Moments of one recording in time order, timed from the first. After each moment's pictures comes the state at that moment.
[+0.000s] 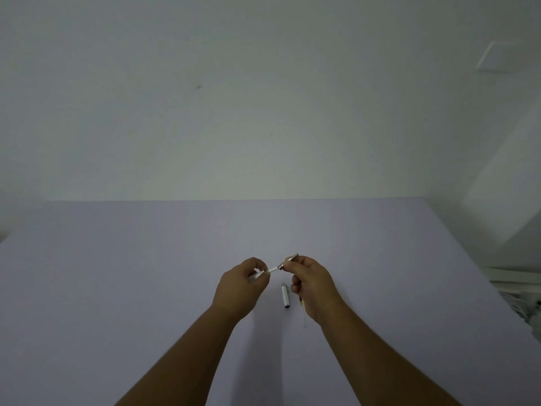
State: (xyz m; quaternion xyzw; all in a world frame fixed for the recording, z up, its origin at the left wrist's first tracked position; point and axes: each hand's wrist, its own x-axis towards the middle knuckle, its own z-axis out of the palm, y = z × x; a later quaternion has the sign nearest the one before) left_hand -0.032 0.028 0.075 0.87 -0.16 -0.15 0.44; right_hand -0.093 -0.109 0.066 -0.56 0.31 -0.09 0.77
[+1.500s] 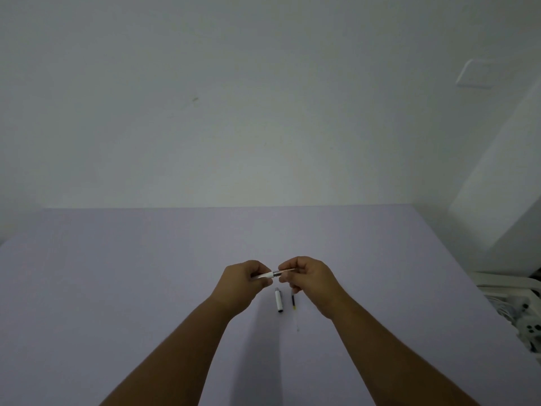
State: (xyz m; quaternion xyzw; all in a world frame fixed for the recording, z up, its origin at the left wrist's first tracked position) left_hand -0.031 0.019 0.098 0.87 -0.25 -0.16 0.39; right_hand -0.109 -0.132 0.089 -0.74 0.20 -0.04 0.64
